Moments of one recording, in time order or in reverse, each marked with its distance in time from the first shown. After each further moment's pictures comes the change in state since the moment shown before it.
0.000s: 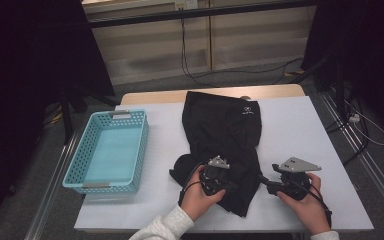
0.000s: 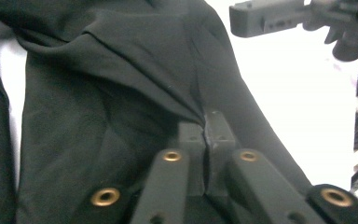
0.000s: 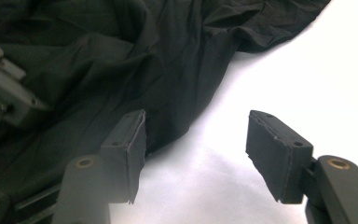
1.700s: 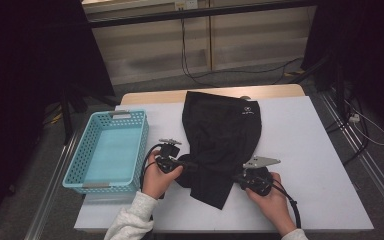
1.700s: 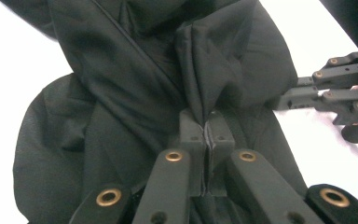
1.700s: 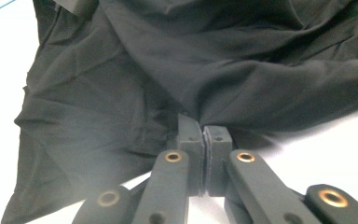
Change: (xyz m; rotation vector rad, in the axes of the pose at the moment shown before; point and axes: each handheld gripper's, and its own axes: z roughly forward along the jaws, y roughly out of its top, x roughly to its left) left arm 0.082 -0.012 -0.089 -0.063 0.081 -0.253; right arm 0.056 0.025 0.055 0.075 0.200 0.060
